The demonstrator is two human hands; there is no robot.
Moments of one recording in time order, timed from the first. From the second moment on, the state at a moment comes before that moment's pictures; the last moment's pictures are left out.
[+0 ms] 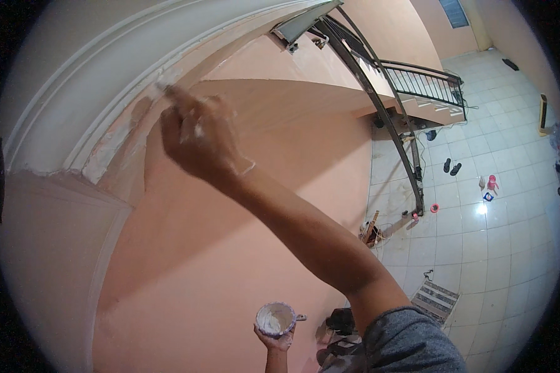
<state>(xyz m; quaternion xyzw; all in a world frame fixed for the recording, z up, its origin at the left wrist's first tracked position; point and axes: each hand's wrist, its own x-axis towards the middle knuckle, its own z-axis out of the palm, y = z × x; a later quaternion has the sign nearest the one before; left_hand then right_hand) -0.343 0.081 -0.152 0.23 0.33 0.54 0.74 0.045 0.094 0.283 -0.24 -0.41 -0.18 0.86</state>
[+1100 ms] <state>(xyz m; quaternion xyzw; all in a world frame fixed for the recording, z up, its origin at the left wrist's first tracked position) -0.347 0.080 -0.153 0.22 0.34 0.53 0.74 0.039 0.117 0.291 -0.23 -0.37 -0.18 0.88</state>
